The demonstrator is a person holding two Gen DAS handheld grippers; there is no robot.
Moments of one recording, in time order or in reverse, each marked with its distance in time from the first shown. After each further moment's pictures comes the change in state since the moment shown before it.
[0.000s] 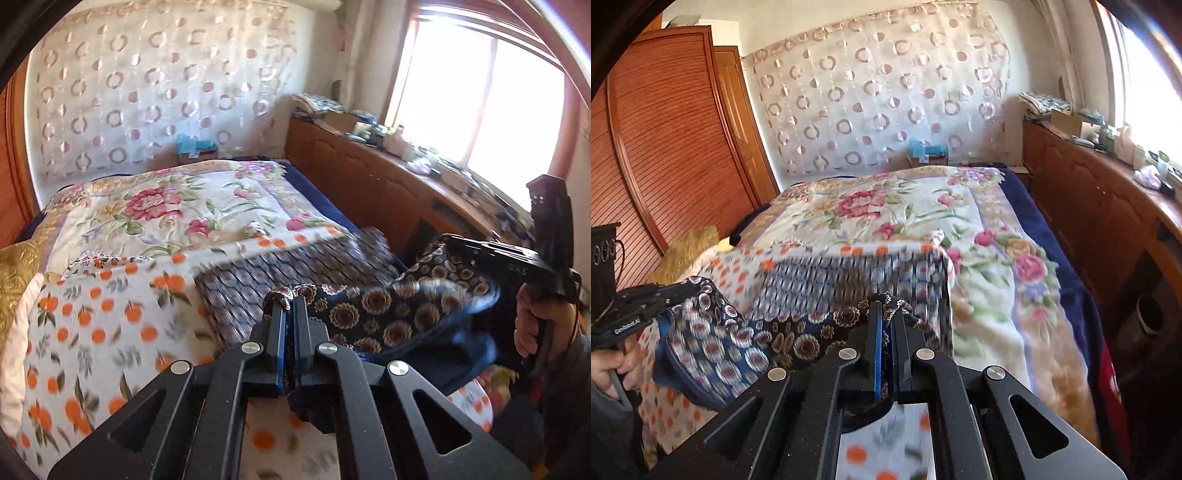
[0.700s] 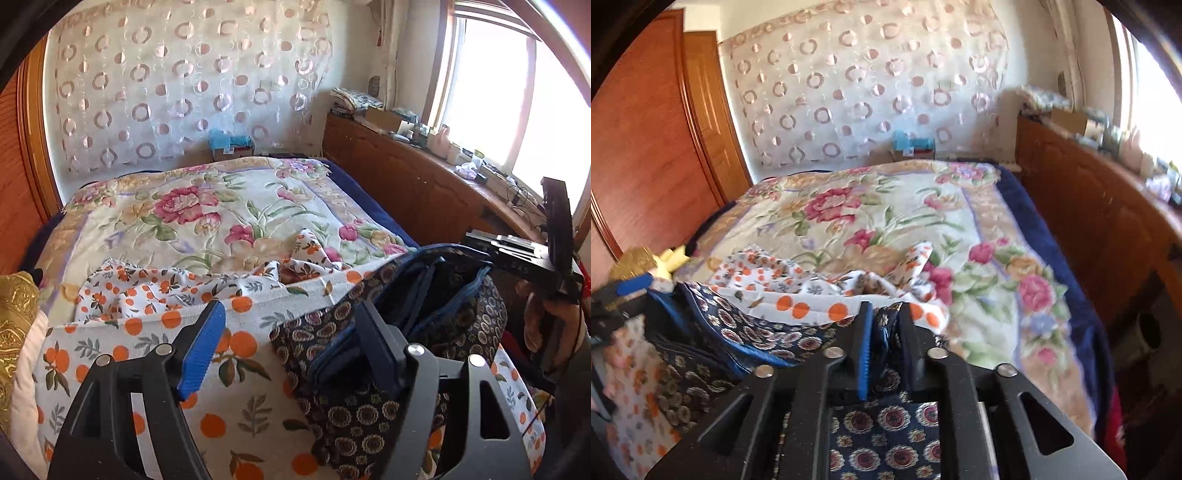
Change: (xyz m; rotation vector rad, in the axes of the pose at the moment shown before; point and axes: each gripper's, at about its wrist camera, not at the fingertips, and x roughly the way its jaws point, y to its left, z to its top) left arm 0.072 0.074 0.028 -0.013 0.014 0.106; right arm 0.131 0.008 0.049 -0.053 -0.003 -0.152
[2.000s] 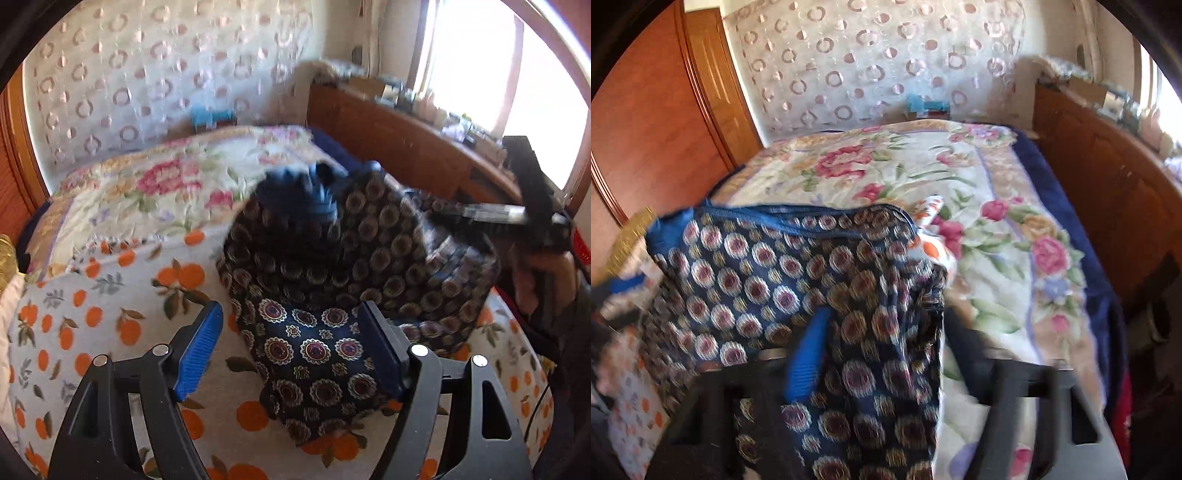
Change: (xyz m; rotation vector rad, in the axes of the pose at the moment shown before) left arm 0.027 -0.038 -0.043 0.053 0.120 -0.016; right arm 0.014 -0.015 -0.027 0.042 0.175 0.177
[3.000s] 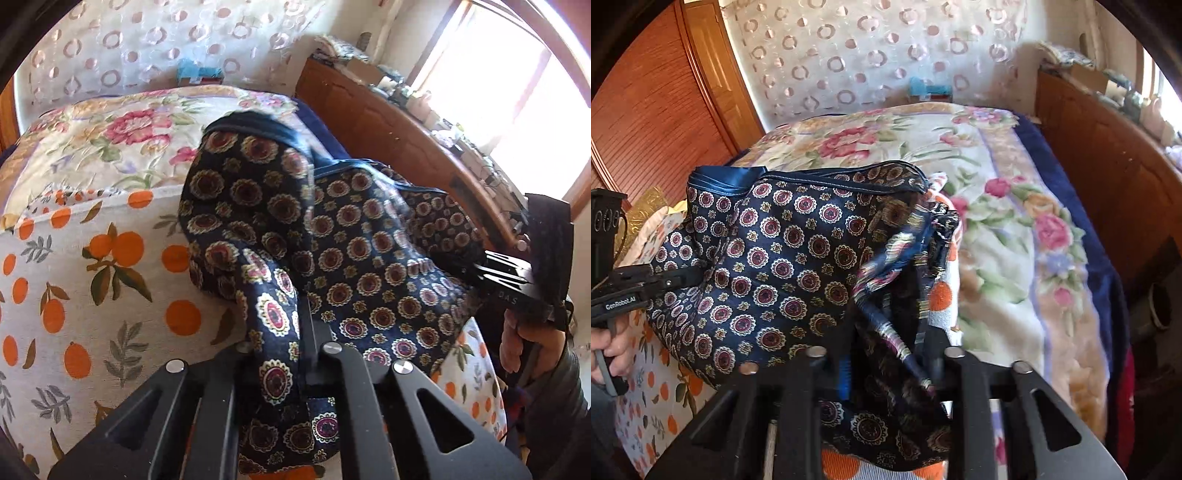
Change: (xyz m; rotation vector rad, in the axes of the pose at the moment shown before) left arm 0.028 -0.005 0.008 -0.149 0.090 -0.186; right arm -0.022 -0.005 -0.007 -0.027 0.068 -0.021
